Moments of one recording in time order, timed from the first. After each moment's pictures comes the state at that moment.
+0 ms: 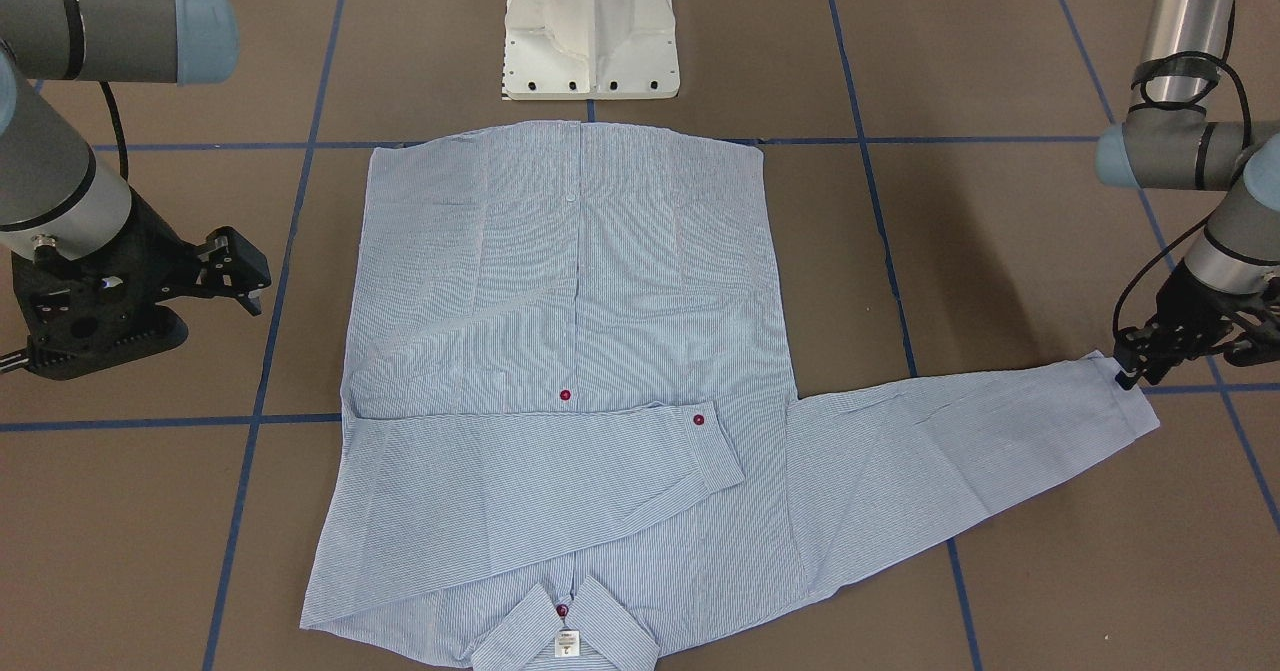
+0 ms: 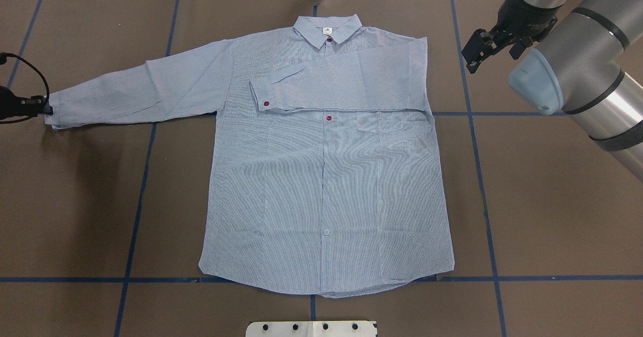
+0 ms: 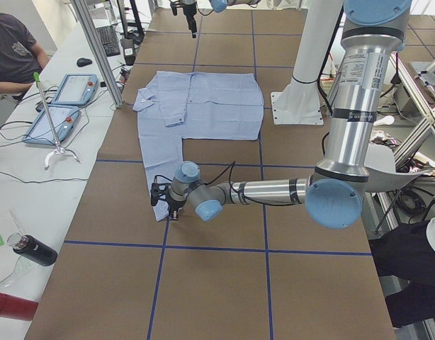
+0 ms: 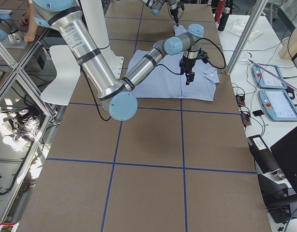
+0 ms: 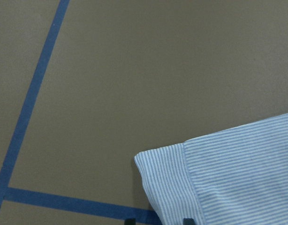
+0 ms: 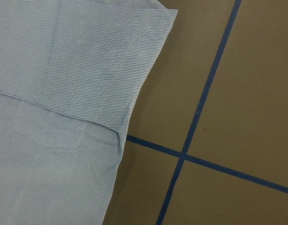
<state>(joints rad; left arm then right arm) -1.07 -1.69 -1.27 -2.49 -1.98 -0.97 1.04 -1.00 1.77 -1.92 2.19 0.34</state>
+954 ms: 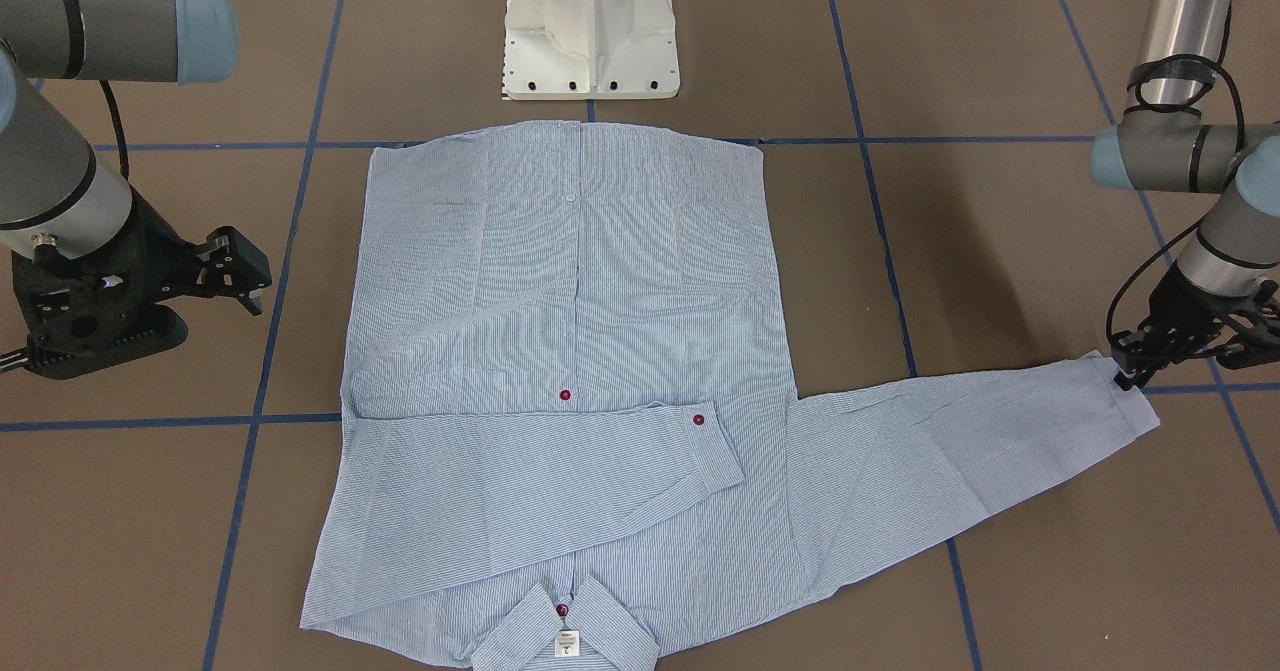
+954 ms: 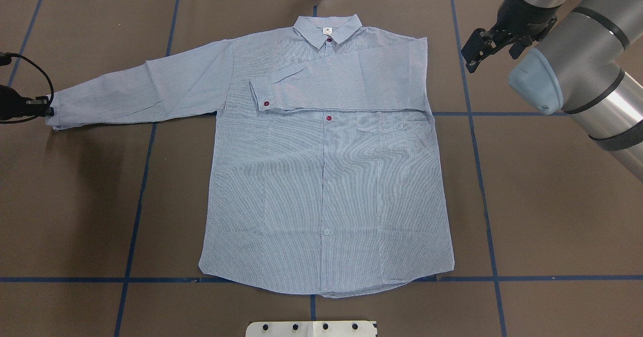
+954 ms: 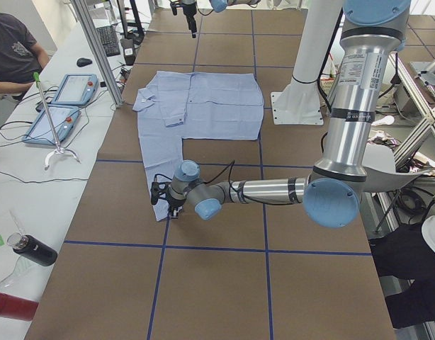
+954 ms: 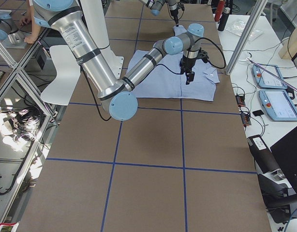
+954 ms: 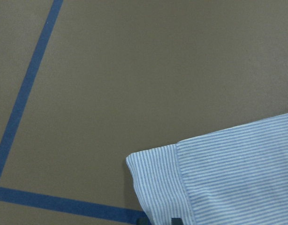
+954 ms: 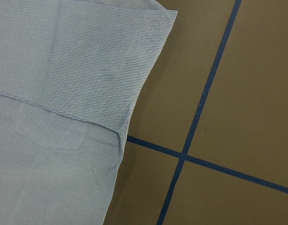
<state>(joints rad) -1.05 -1.70 -1.27 -2.49 -1.98 -0.98 1.05 -1.00 1.77 -1.92 2.19 0.34</state>
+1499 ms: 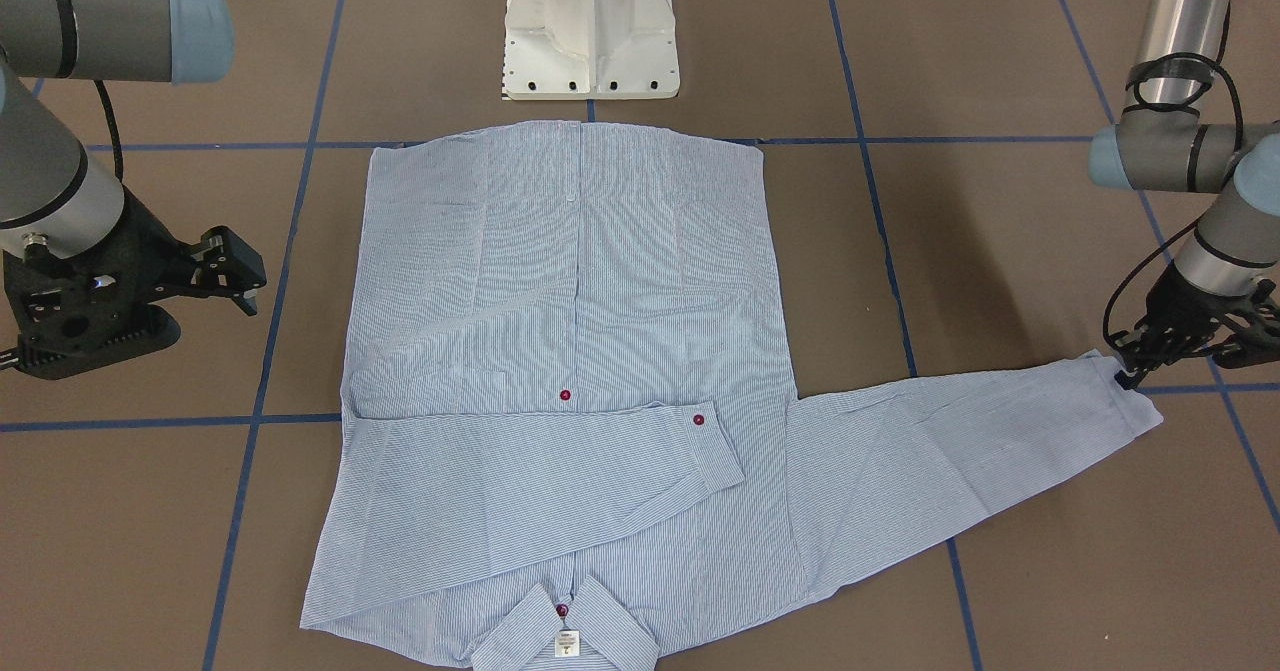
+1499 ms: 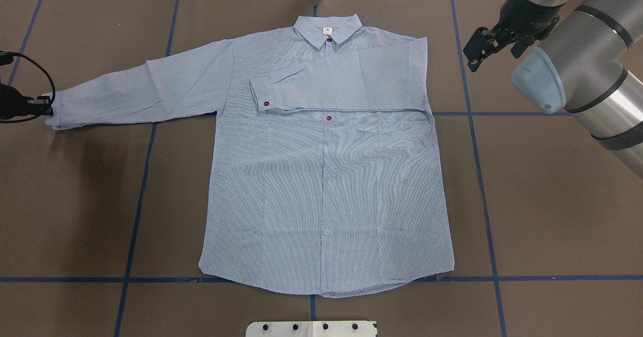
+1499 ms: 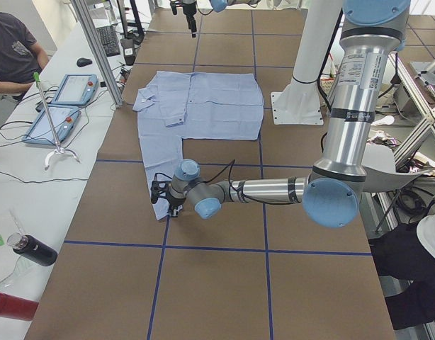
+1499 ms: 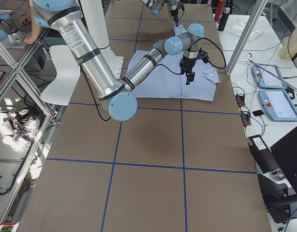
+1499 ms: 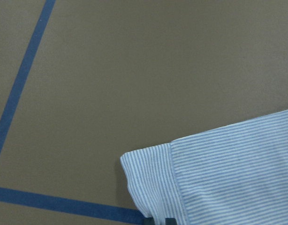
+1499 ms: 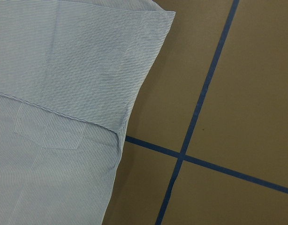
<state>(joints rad) -1.06 -1.70 -1.29 -2.49 -1.99 -0.98 1.05 -1.00 1.77 -1.92 2.20 0.34</state>
